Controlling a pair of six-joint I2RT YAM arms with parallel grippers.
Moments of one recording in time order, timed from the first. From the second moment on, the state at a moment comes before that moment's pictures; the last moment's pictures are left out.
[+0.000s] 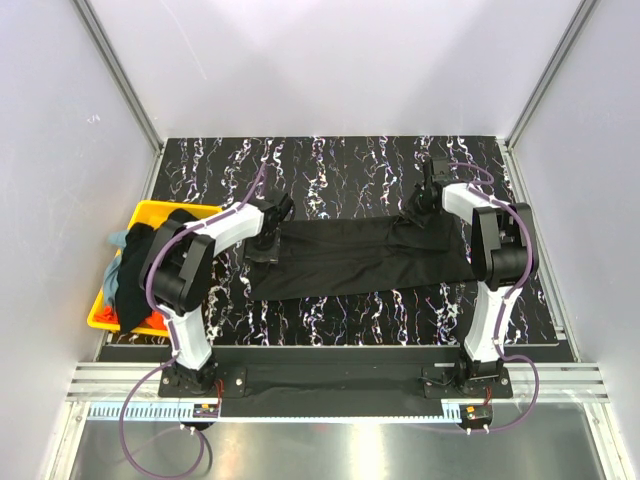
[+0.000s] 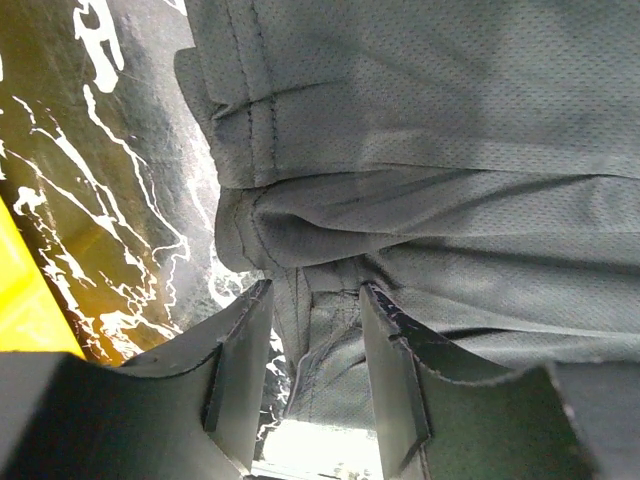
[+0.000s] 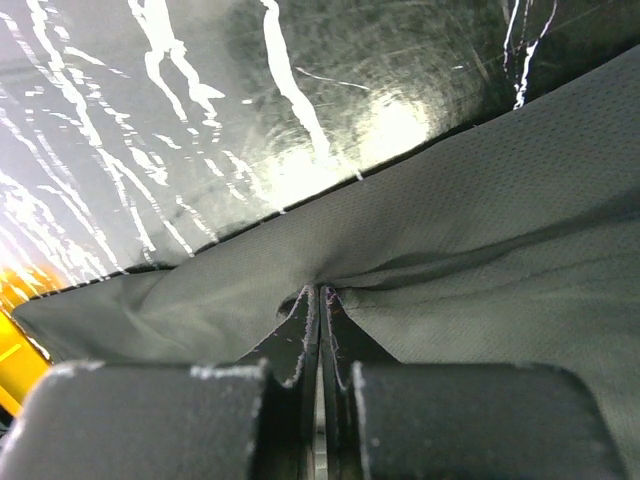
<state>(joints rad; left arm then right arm) -0.46 1.85 1.23 -0.85 -0.25 -0.41 0.12 2.02 1.37 -0.42 -0.23 0.73</state>
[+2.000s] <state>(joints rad) -0.49 1.60 1.27 -0.82 0.08 -0.44 -0.05 2.22 1.70 -0.52 -0.11 0.55</state>
